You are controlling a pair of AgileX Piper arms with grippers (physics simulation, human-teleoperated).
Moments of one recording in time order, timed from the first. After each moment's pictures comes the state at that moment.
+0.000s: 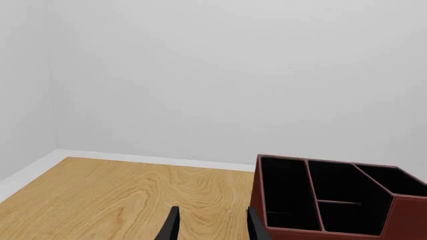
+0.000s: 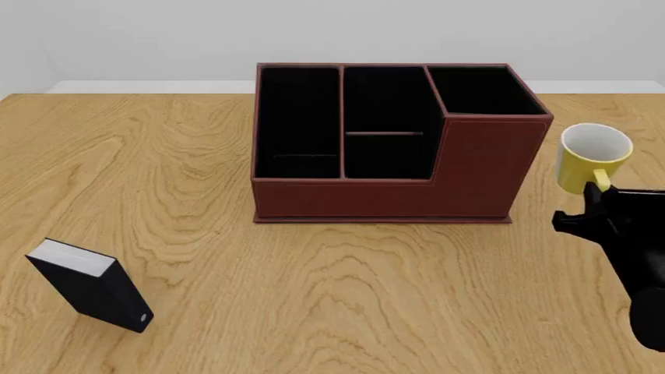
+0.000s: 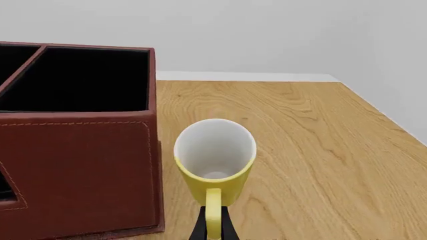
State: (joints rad) left arm 0.01 0.00 -0.43 0.26 -0.10; right arm -0.22 1.54 -0.27 -1.06 -0.12
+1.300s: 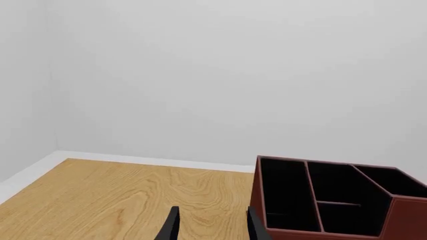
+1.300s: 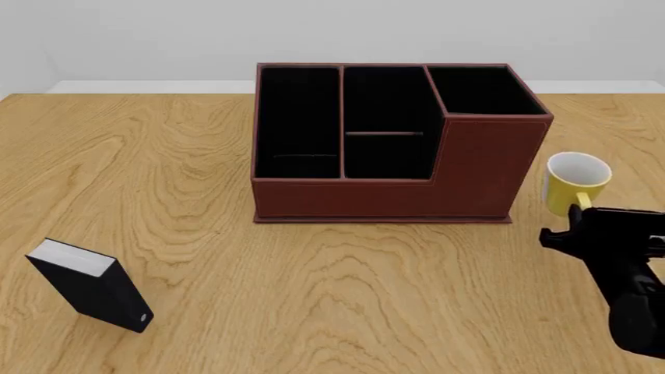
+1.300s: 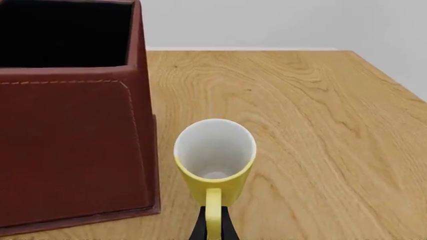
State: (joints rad) left arm 0.01 0.00 -0.44 0.27 -0.10; right arm -0.23 1.78 -0.29 -1.20 -0.10
